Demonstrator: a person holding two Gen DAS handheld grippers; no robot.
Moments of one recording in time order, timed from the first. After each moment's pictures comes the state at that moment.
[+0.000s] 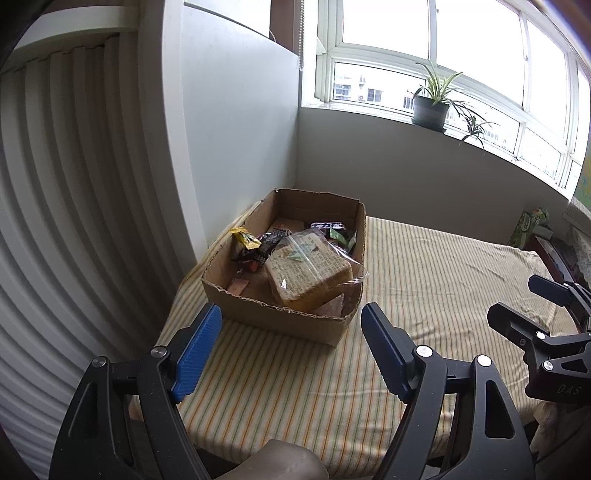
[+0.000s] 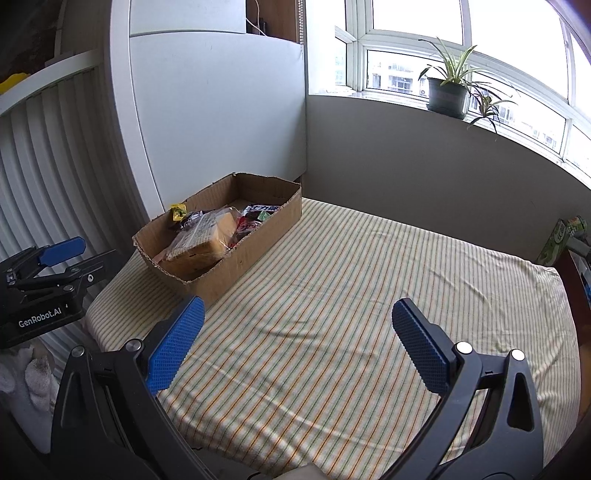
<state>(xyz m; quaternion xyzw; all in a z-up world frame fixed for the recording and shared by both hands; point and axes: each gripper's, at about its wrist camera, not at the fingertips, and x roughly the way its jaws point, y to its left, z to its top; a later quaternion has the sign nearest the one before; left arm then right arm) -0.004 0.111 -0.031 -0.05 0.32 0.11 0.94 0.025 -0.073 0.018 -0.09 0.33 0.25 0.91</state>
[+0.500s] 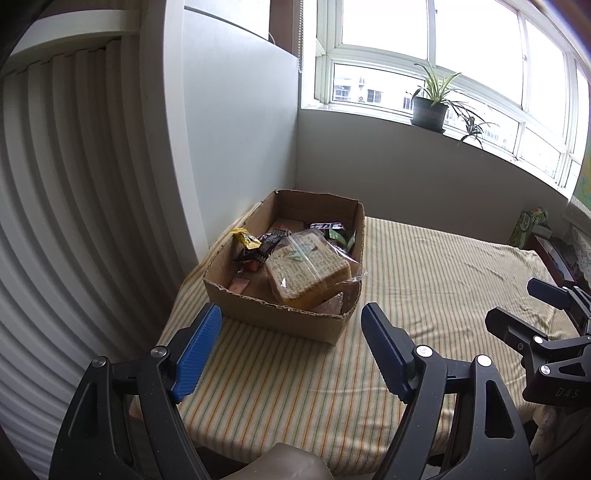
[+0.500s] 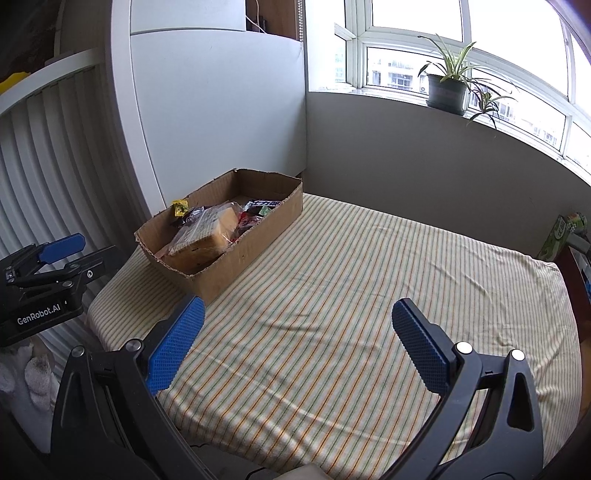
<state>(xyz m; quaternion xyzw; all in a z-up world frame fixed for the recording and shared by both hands) -0.008 0.109 -0.031 -0.05 0.32 0.11 0.94 0.022 -0.075 0.016 -0.09 0.33 0.25 0.91</state>
